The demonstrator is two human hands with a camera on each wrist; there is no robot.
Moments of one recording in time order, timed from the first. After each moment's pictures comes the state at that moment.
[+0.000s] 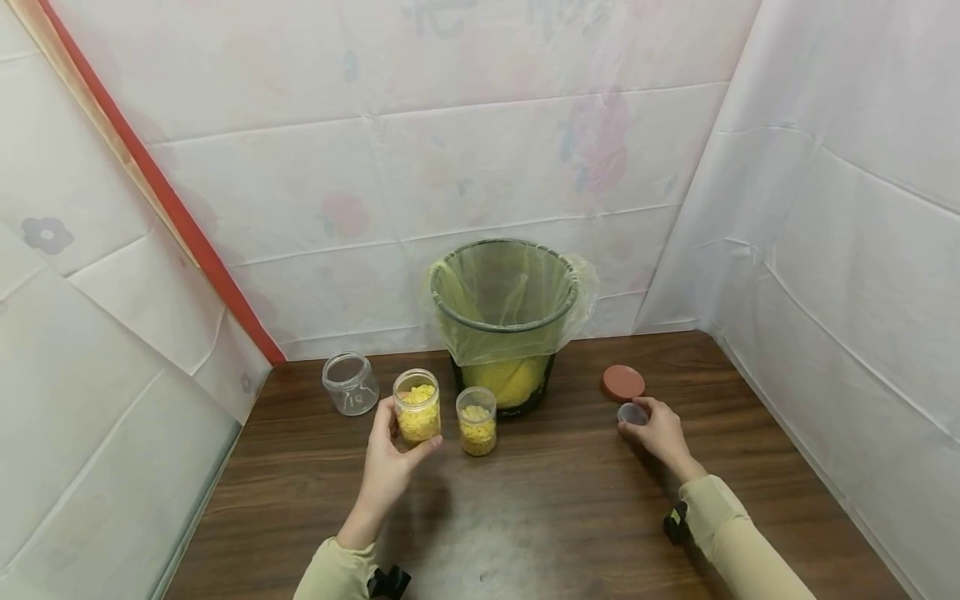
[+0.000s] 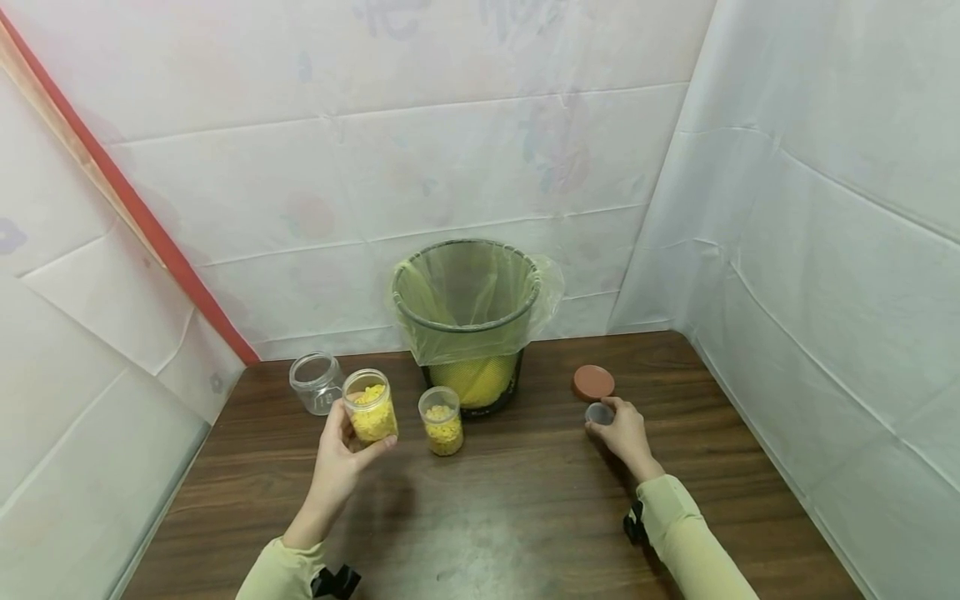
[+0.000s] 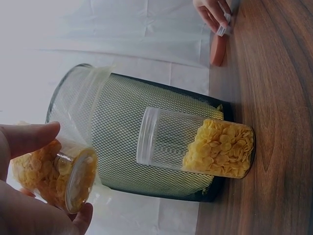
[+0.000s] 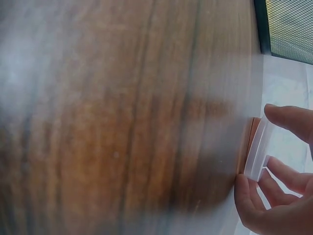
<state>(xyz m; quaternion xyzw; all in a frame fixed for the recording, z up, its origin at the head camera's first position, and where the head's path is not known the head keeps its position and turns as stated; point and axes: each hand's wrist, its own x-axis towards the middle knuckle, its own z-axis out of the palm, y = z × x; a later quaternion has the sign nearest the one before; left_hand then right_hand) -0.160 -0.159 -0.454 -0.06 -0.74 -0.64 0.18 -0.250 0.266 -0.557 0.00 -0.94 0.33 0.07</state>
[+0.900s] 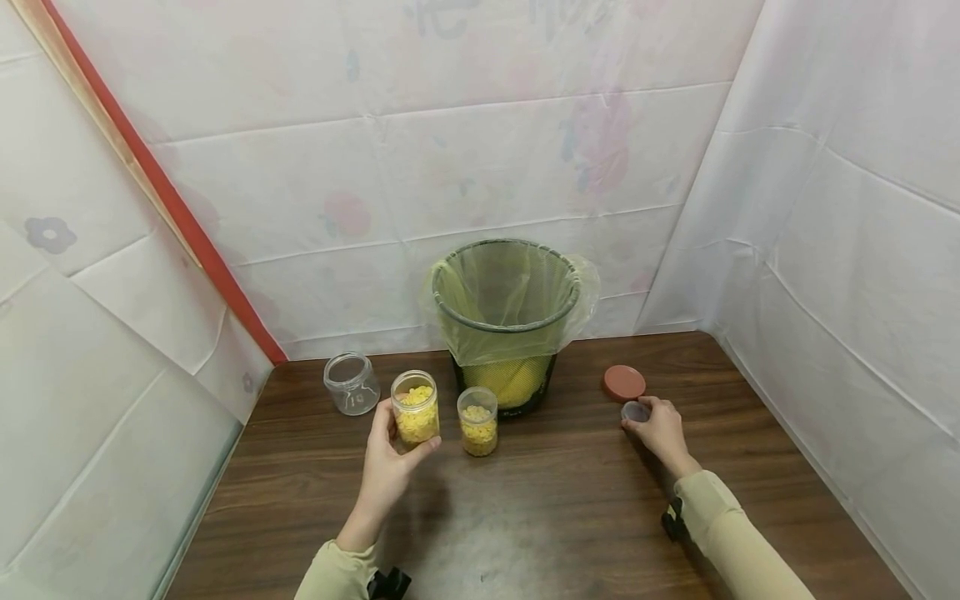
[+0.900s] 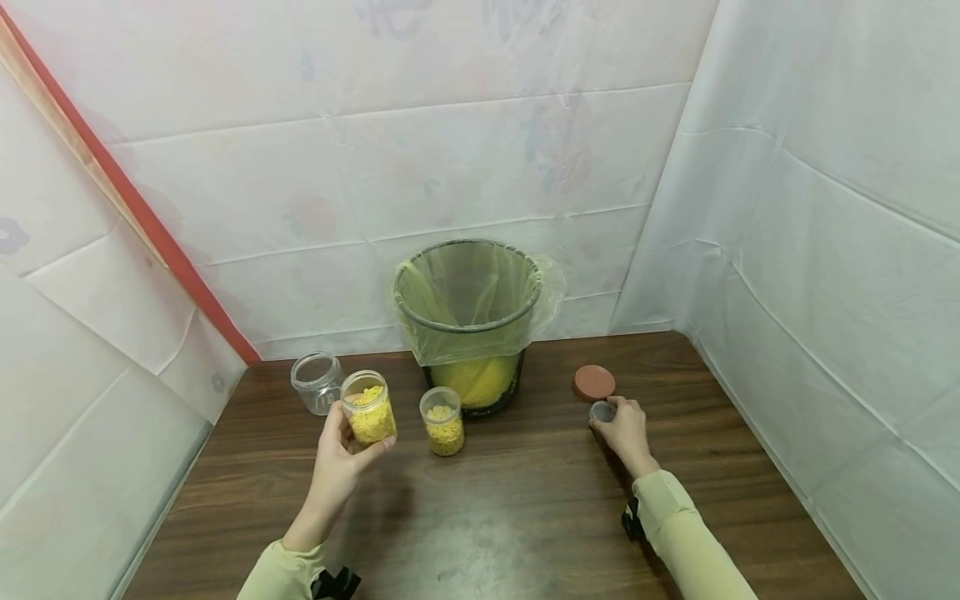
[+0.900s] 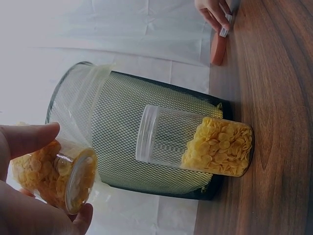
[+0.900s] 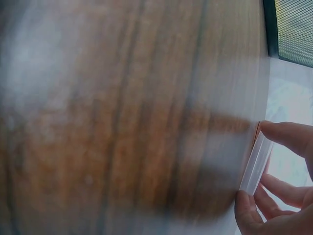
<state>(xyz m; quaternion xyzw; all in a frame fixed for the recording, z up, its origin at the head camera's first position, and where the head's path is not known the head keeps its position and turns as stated) -0.158 -0.160 -0.452 -0.05 -0.73 -0.66 0.17 -0.254 0.260 -0.556 -0.03 -0.95 0.31 0.08</state>
